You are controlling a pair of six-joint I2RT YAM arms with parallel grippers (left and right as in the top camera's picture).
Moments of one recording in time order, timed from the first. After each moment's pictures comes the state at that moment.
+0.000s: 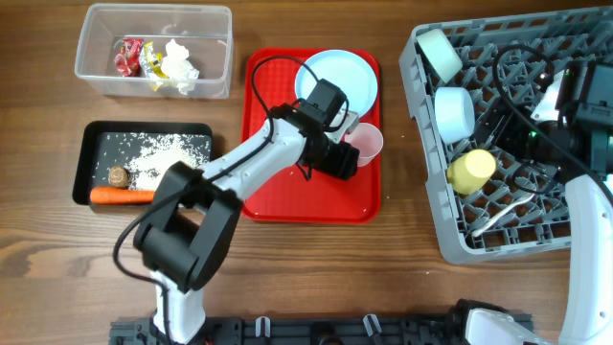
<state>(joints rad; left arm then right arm) -0.62 1.99 1.41 -0.68 0.34 -0.19 -0.20 1.32 1.37 -1.14 -0.10 0.29</state>
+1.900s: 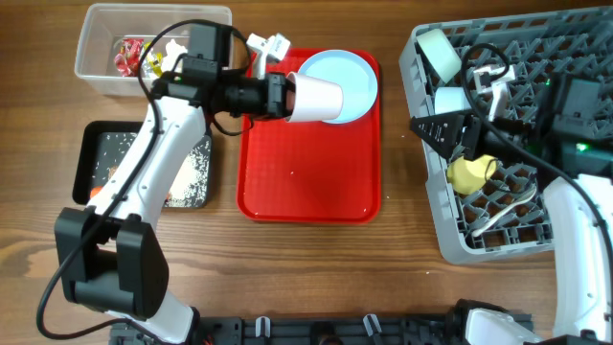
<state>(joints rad) -0.22 1.76 1.43 -0.61 1.14 -0.29 -0.19 1.32 1.12 -0.74 -1.11 -0.11</state>
